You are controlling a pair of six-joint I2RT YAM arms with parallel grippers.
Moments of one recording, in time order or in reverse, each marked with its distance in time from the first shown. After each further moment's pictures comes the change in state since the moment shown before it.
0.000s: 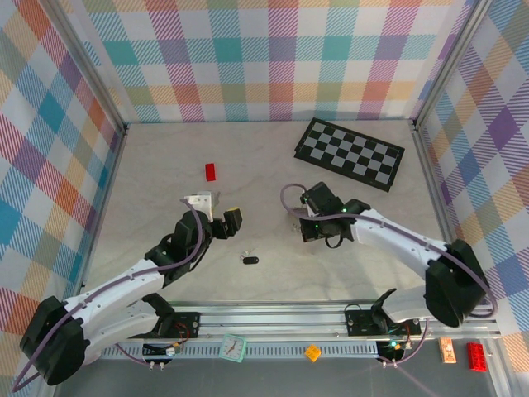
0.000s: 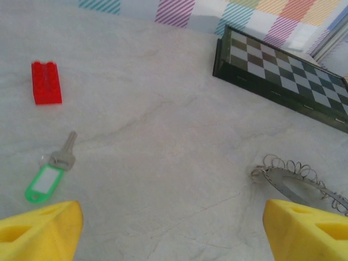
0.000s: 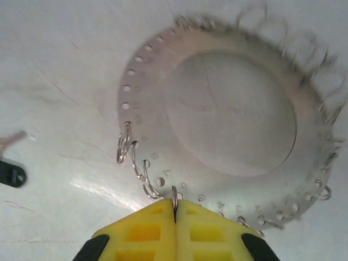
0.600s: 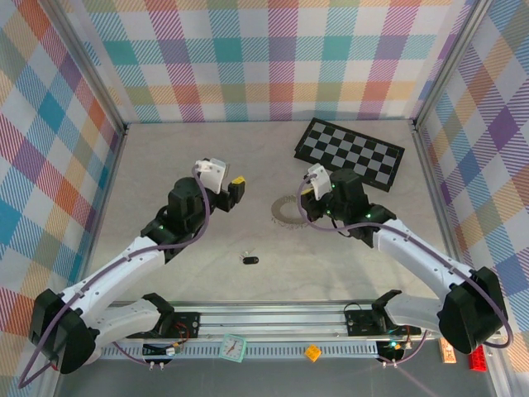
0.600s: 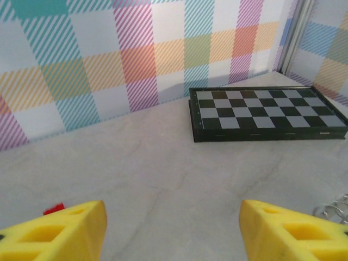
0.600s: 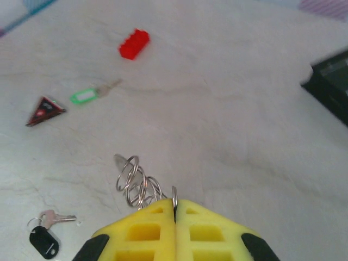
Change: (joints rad) left arm 0.088 0.122 0.323 -0.023 0.152 0.436; right arm -0.136 -0.162 -0.084 0.442 -0.224 -0.359
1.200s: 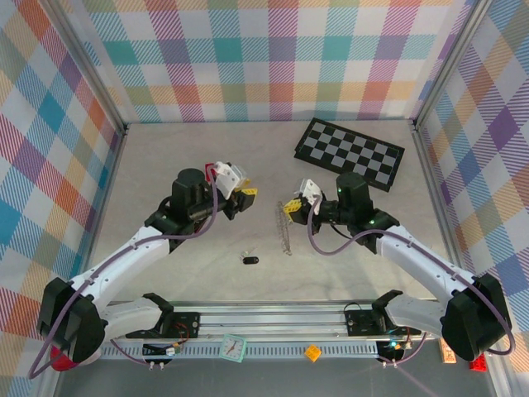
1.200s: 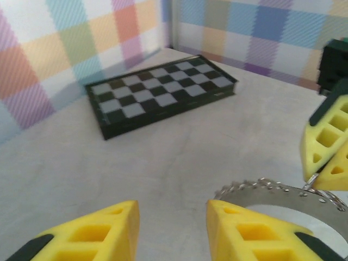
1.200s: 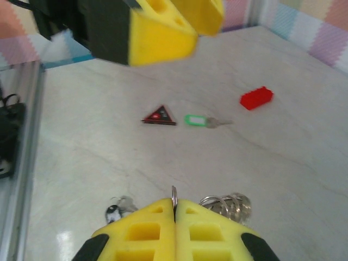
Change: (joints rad) left arm 0.058 0.083 0.014 -0.024 0.524 0.154; right arm -0.014 -0.046 -0.073 0.123 -0.483 -0.289
